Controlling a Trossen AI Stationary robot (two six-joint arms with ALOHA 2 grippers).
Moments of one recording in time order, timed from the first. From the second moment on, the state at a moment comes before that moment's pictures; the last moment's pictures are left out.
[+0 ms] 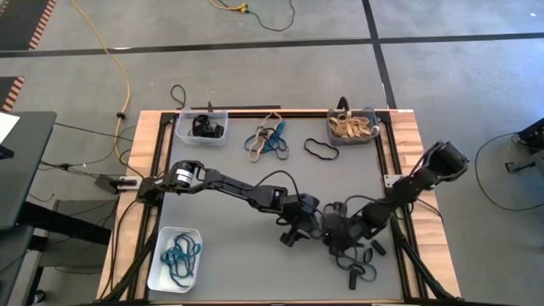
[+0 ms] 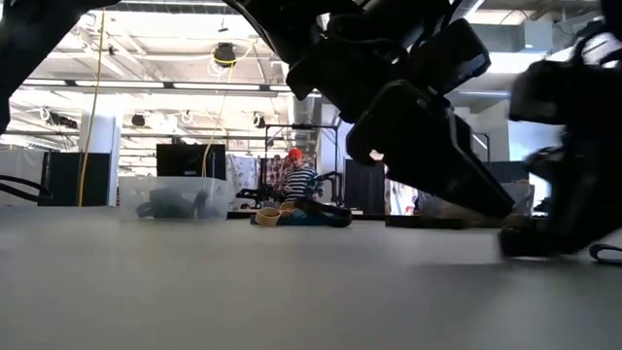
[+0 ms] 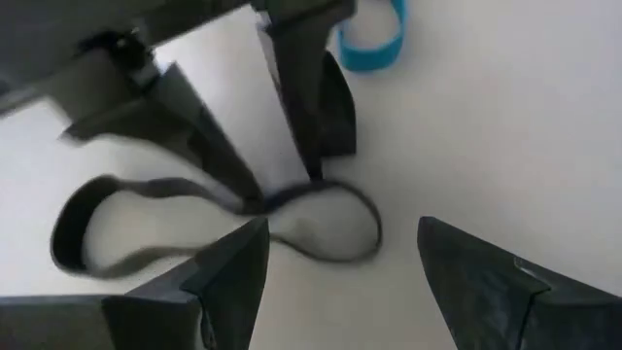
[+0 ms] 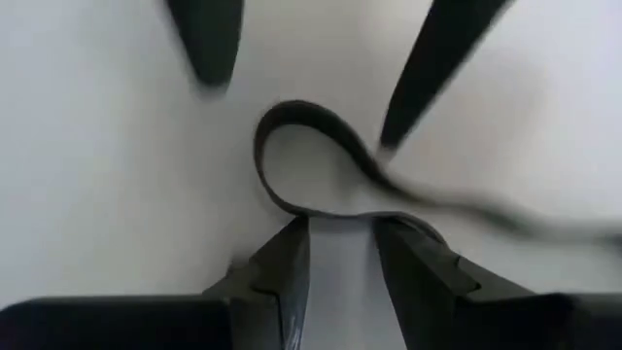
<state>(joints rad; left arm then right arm) -0.13 2.29 1.66 -0.12 0.24 0.40 0.59 1.54 0.61 -0.13 0.34 0.72</state>
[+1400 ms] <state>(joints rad) -0.12 2.14 1.66 -0.44 -0.11 0.59 0.61 1.40 0.61 -0.26 0.39 0.73</state>
